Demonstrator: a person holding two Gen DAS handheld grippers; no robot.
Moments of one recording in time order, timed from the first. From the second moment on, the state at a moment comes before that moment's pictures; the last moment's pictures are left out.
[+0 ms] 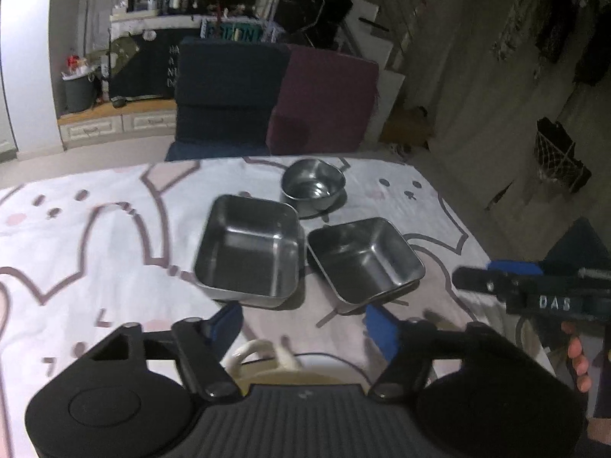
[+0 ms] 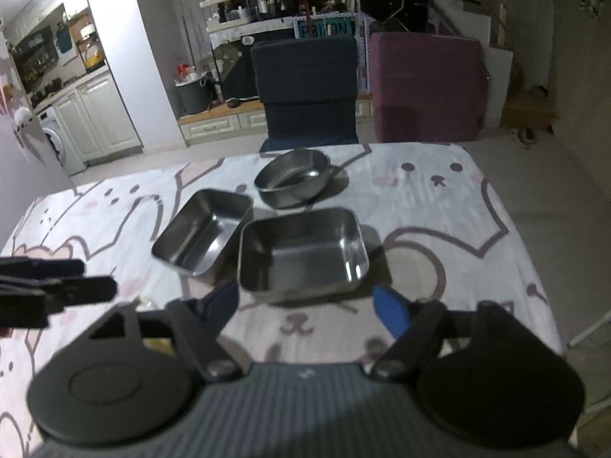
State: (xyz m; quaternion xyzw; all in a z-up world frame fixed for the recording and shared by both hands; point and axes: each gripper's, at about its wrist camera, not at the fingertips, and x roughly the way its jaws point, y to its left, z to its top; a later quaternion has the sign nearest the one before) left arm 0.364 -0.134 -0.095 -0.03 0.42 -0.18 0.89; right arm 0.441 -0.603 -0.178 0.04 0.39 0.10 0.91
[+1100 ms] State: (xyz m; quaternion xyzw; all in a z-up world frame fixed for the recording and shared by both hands) left arm 0.449 -0.188 -0.174 -0.04 0.48 -0.18 0.86; right arm 0.573 -0.642 -0.269 0.06 0.44 0.16 0.88
